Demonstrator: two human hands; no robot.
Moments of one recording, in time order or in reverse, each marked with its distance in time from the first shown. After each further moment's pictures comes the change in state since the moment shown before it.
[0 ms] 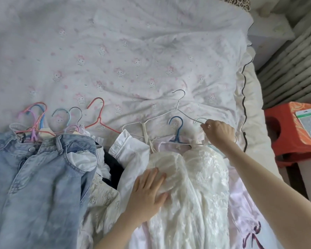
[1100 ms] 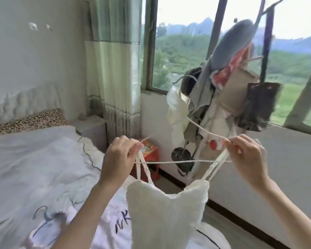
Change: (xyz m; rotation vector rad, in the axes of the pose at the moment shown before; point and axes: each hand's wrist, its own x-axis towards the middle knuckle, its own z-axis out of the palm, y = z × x) left_hand -0.216 0.386 -0.205 -0.286 0.718 1.151; right_hand -0.631 0.223 -0.296 -0.037 1.209 0.493
